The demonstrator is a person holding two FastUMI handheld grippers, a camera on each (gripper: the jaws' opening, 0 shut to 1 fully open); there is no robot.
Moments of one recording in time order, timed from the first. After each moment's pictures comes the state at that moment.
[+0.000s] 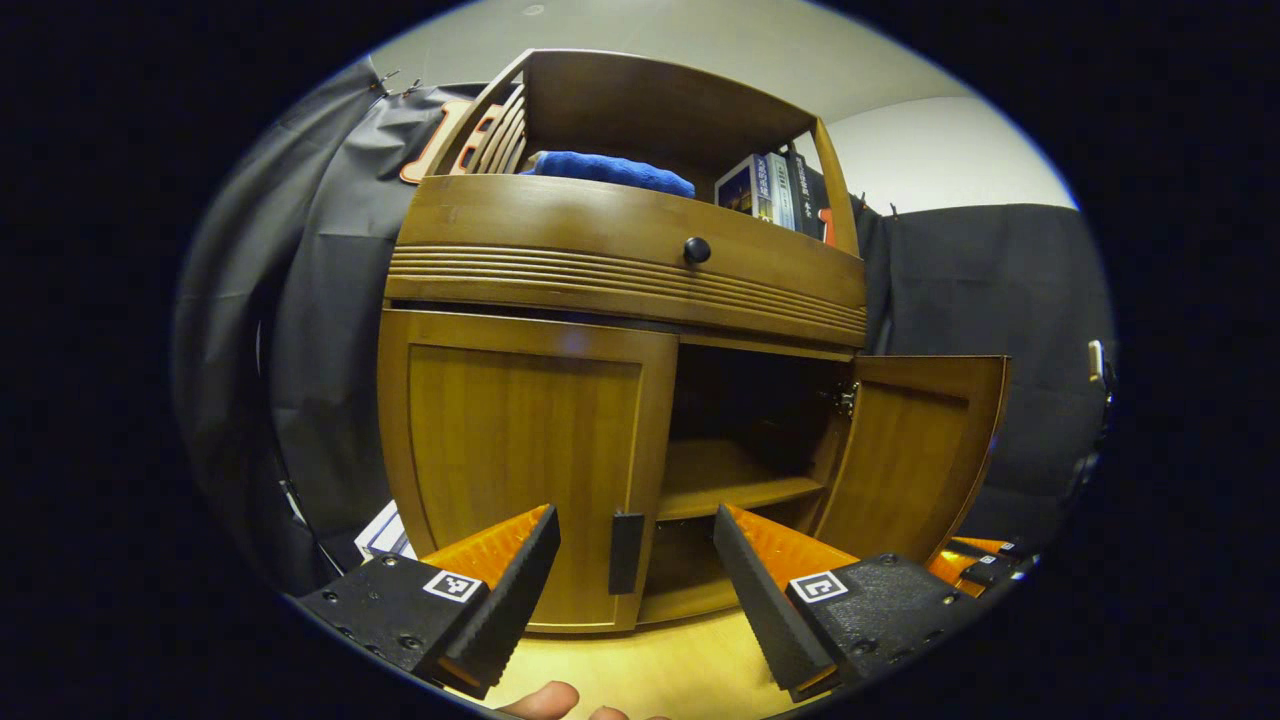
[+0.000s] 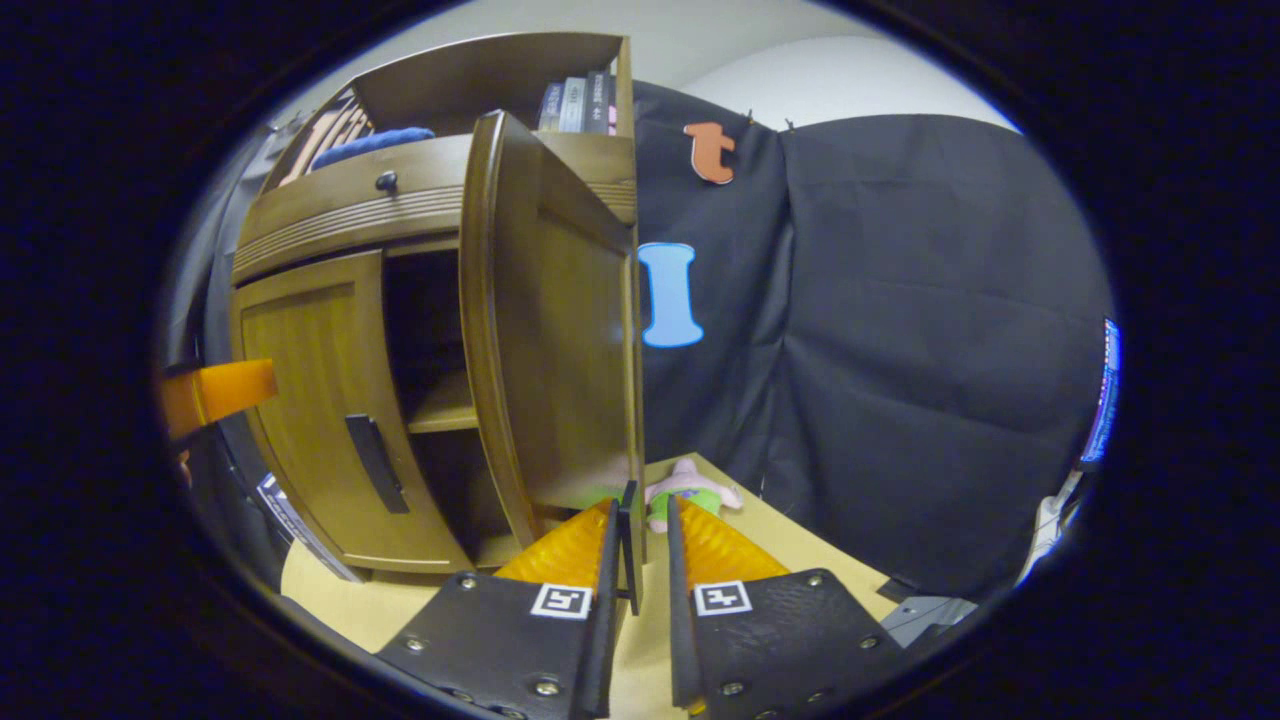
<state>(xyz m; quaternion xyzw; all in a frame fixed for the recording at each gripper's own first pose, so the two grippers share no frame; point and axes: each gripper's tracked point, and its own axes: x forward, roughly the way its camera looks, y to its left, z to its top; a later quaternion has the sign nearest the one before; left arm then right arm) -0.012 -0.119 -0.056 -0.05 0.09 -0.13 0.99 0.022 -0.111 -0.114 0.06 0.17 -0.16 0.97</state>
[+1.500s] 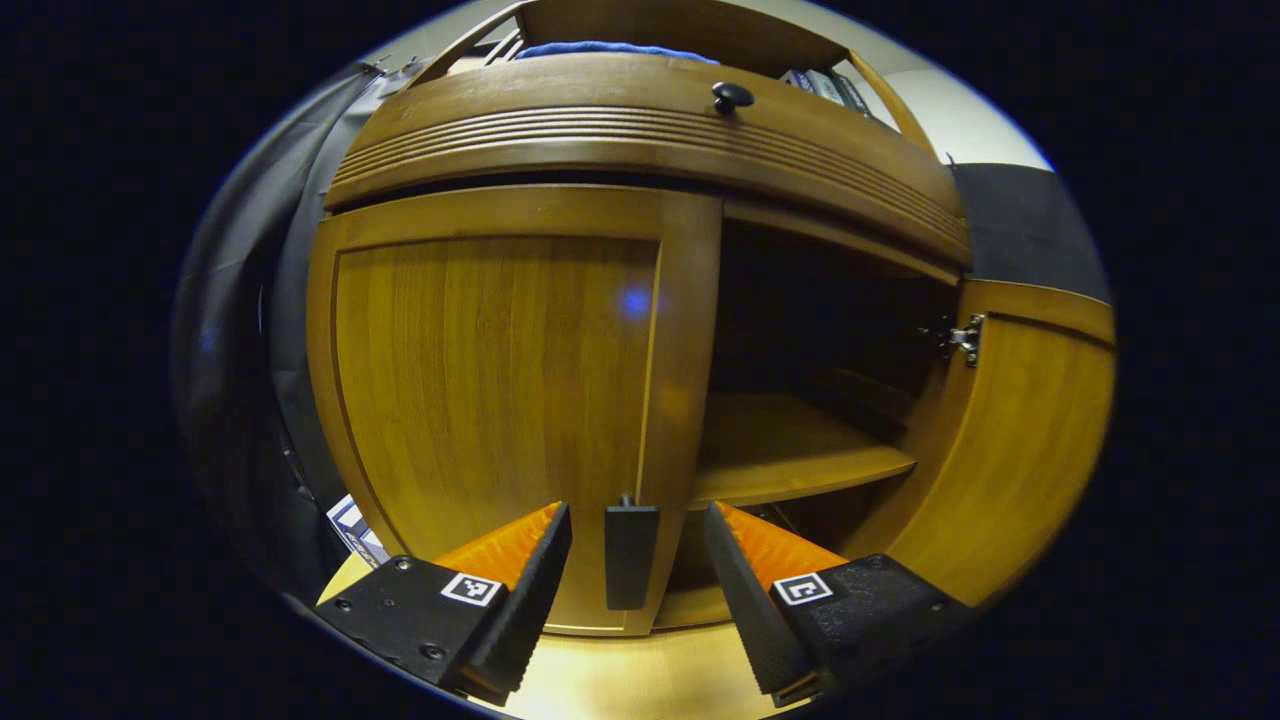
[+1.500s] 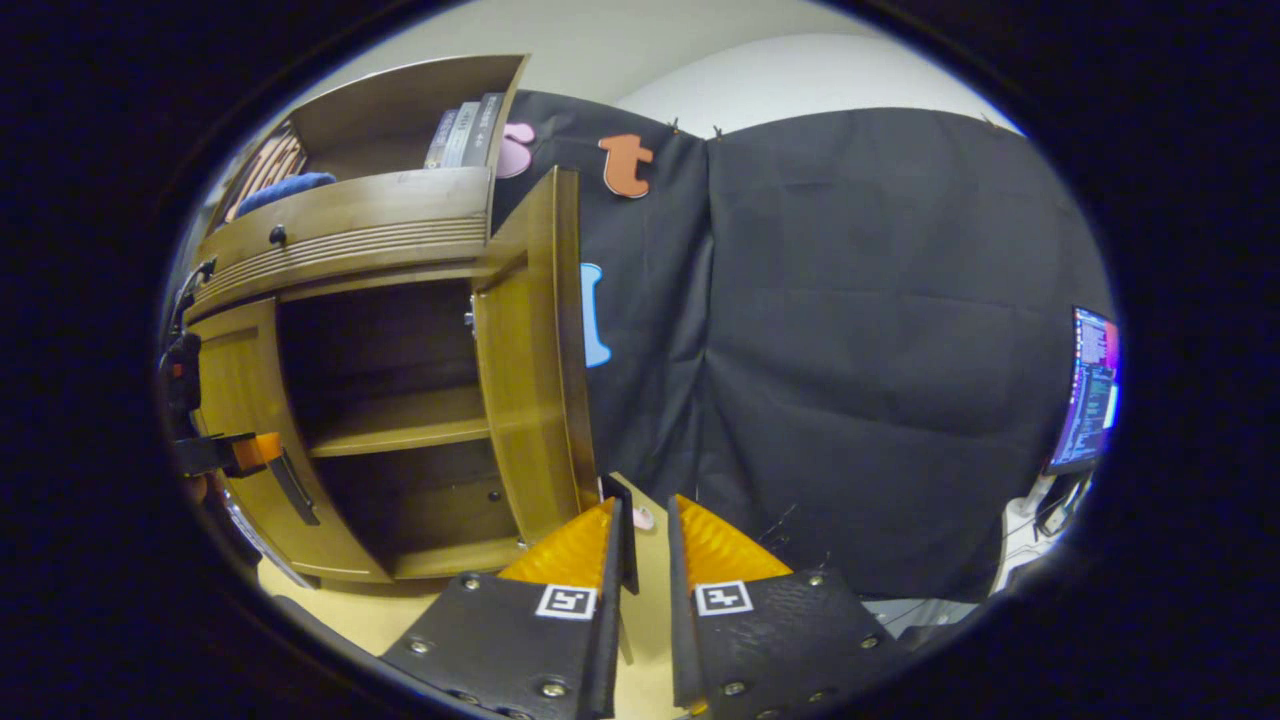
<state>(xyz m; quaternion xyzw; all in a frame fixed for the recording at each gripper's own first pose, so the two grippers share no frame) 0.086 -0.130 -0.149 -0.03 0.17 -0.03 0.98 -0.006 -0.238 -0.104 0.05 0.16 -0.23 0.96</state>
